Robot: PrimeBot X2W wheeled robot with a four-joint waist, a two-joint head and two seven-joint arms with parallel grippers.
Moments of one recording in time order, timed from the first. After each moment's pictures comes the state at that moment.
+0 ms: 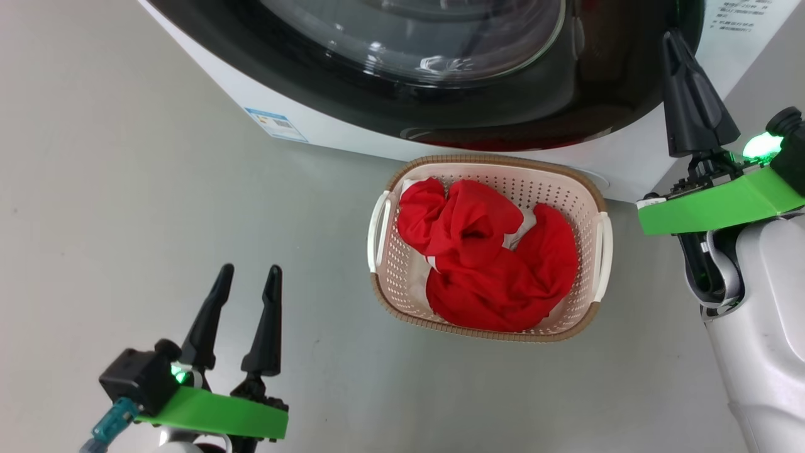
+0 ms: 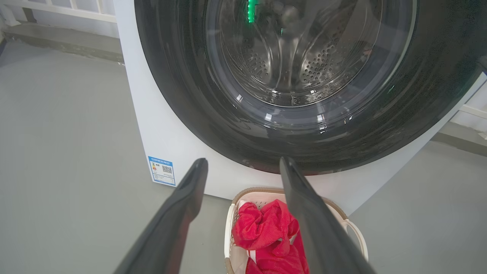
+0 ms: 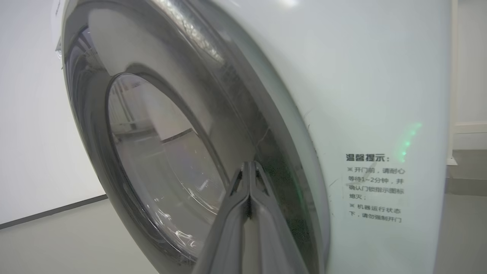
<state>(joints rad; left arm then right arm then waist) -0.18 0.04 -0.10 0.16 -0.40 -0.13 -0.25 -0.58 -0.16 0.06 0.24 0.38 0.13 -0.26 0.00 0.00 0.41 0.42</state>
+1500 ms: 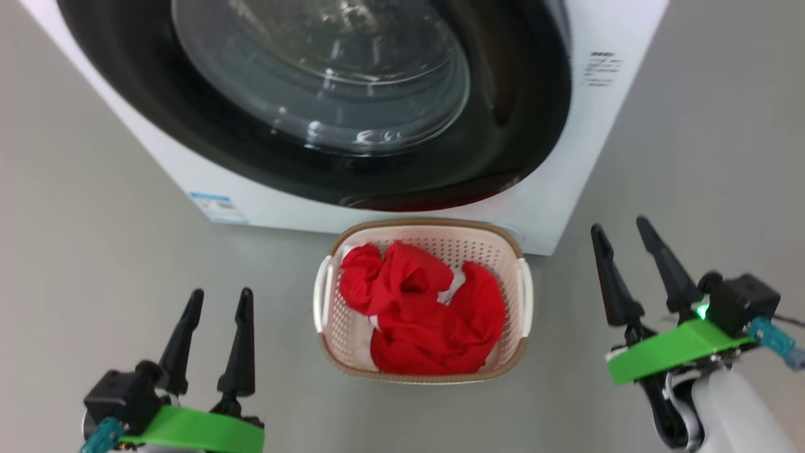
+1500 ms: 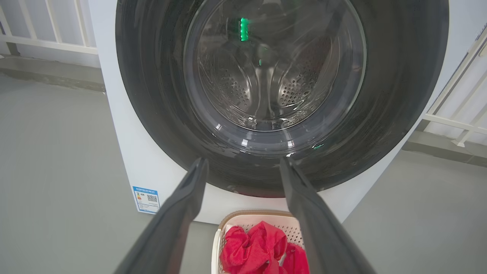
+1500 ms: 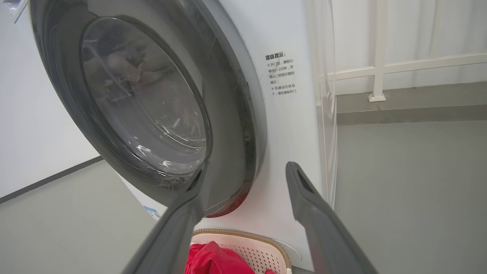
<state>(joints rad) -0.14 0.03 -0.02 0.20 -0.32 -0.13 -0.25 -0.23 -0.10 0.08 0.28 0.41 0.13 -0.26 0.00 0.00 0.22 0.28</state>
